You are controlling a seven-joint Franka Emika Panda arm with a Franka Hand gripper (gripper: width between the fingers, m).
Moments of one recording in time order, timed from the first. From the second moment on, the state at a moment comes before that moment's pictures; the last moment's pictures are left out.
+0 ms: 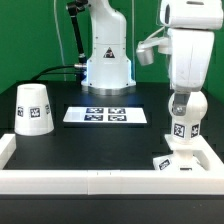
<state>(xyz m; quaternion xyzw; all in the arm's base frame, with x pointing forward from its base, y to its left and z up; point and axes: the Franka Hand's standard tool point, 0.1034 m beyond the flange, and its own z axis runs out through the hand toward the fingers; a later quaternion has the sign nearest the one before) 0.616 0.086 0.123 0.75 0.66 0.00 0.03</state>
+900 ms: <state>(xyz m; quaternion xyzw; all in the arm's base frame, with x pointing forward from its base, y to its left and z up) 0.610 0.106 0.107 0.77 0.64 -0.01 0.01</state>
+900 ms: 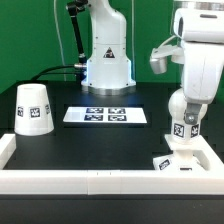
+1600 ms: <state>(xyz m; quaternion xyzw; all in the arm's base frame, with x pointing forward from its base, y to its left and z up) 0.610 0.103 0.107 0.84 0.55 -0.01 0.01</state>
